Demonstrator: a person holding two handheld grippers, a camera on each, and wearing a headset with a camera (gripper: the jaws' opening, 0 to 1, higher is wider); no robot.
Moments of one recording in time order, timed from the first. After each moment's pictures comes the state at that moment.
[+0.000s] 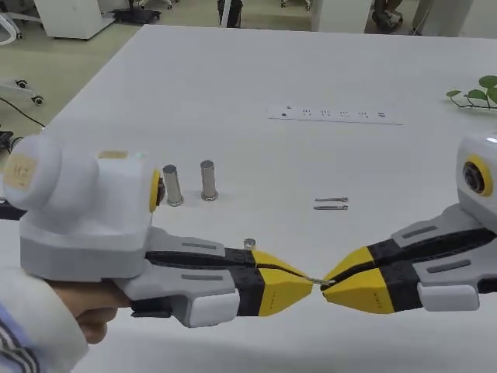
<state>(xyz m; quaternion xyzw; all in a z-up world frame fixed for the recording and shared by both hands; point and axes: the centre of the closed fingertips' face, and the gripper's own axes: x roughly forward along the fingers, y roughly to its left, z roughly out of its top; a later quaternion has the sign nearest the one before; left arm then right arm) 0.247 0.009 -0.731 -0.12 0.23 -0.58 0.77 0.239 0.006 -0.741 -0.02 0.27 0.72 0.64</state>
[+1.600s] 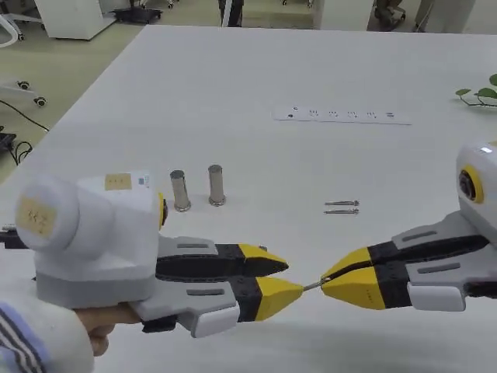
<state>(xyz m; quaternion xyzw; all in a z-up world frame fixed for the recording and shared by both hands) 0.285 0.038 -0.758 -0.06 0.20 -0.53 0.82 0.272 0.016 -0.759 -0.02 0.28 0.67 0.69</state>
